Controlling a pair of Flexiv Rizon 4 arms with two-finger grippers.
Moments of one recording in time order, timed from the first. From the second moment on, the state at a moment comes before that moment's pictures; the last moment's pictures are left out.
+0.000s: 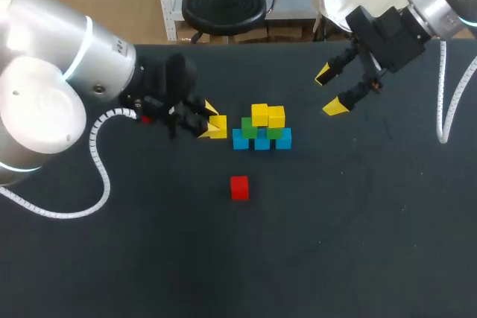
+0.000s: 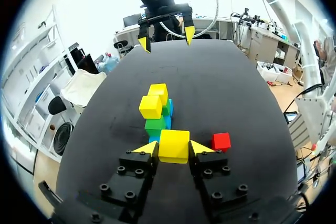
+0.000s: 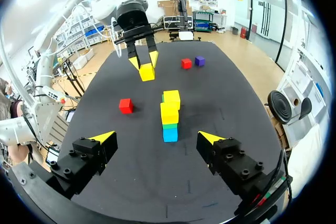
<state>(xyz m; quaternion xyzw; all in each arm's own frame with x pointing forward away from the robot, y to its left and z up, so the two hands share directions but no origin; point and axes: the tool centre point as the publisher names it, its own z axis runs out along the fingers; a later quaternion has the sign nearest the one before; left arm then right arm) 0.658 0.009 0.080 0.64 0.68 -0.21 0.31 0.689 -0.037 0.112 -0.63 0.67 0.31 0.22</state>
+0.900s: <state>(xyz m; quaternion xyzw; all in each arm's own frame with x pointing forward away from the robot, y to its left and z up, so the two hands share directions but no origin) 0.700 -0.018 0.088 0.62 0.70 -0.18 0.30 0.689 -0.037 0.112 -0.63 0.67 0.31 0.22</state>
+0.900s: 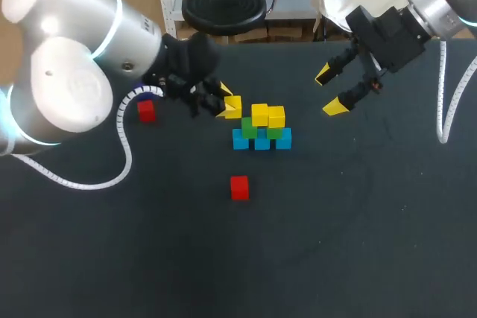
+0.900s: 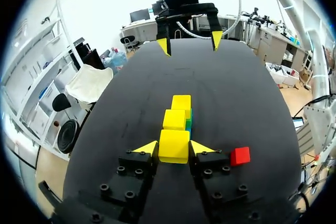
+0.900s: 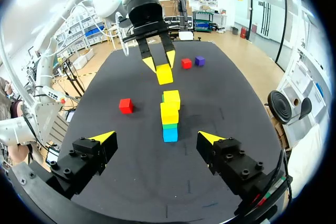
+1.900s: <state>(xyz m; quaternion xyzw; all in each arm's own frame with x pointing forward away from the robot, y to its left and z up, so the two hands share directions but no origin) 0.702 -0.036 0.069 0.63 0.68 -0.21 0.30 0.689 -0.037 0.112 -0.63 0.67 0.31 0.22</state>
